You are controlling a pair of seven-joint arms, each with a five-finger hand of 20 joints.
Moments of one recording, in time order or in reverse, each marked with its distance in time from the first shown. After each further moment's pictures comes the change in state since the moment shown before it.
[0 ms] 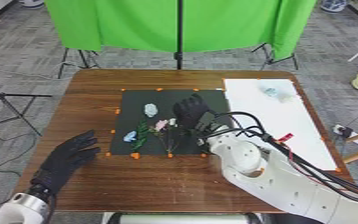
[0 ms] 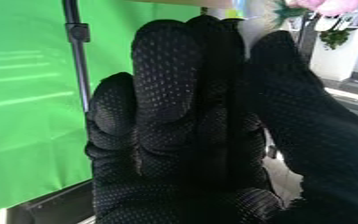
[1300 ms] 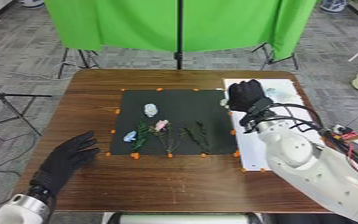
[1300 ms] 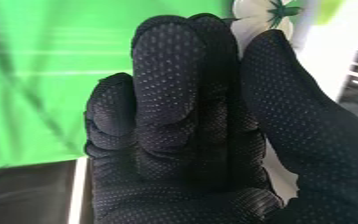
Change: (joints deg) left arm 0.7 0.0 -0.2 -0.3 0.0 0.3 0.4; right arm -6.6 12.7 12.8 -2.2 1.3 3.9 1.5
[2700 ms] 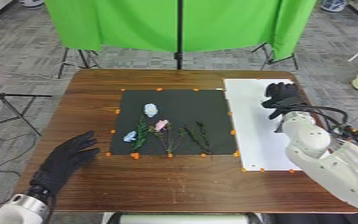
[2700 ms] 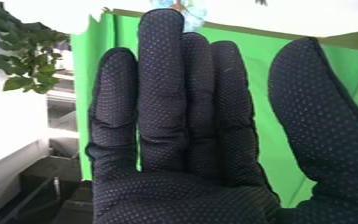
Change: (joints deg) left arm 0.1 0.2 0.0 0.0 0.0 0.0 0.0; right arm 0.8 3.0 3.5 9.3 5.2 -10.2 12.7
